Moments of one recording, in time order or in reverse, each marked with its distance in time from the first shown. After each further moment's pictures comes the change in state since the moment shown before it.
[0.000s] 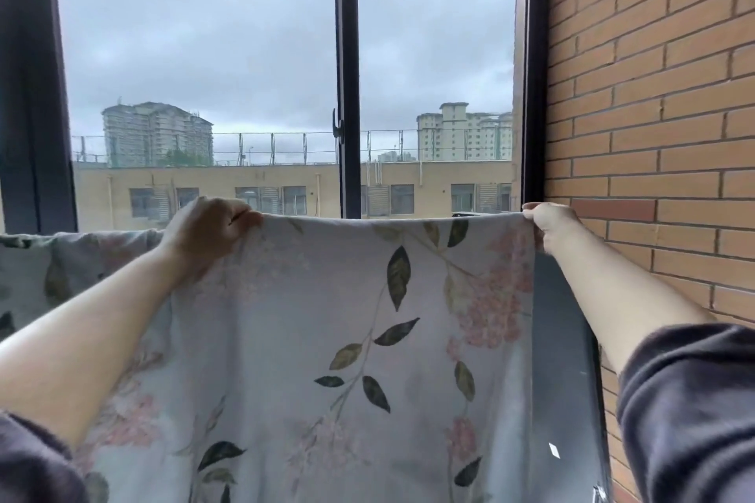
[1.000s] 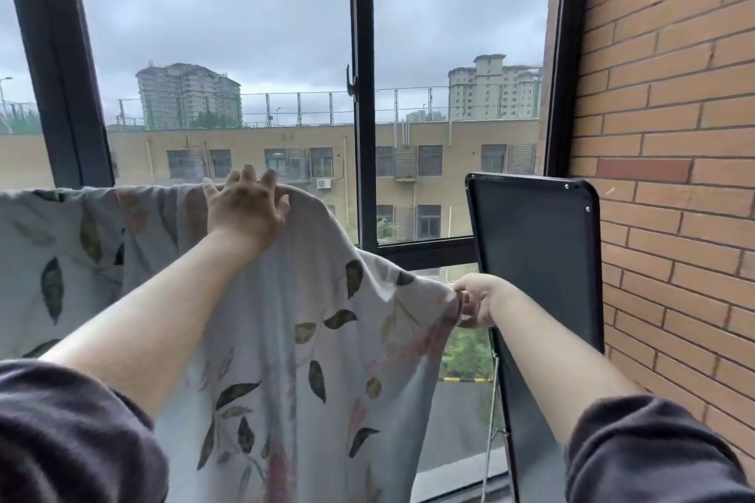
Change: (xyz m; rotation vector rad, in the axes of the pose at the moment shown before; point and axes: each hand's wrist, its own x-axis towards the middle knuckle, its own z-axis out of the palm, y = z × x) left_hand -0.034 0.078 0.018 0.422 -0.090 -0.291; right_hand -0.110 0.116 0.029 -0.254 -0.535 0.606
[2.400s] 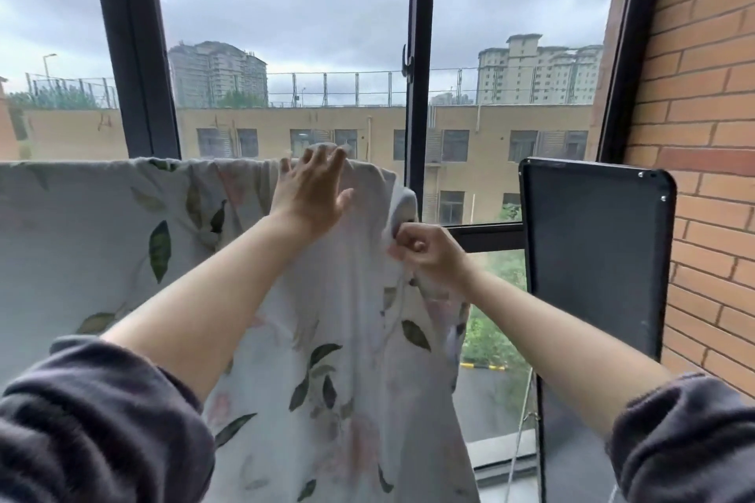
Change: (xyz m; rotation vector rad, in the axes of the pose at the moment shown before) left_hand -0.017 -0.048 -0.008 -0.160 0.098 0.248; right_hand -0.046 -0.007 0.152 -0.557 -0.097 -1.233
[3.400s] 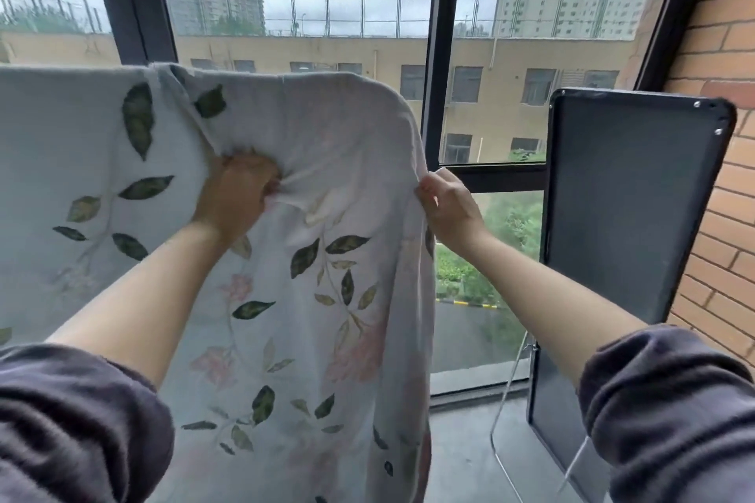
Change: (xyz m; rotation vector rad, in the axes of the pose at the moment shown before) left_hand -0.100 -0.115 0.050 -0.007 0.002 0.075; right_hand -0.013 0.032 0.046 -0.363 0.157 0.108
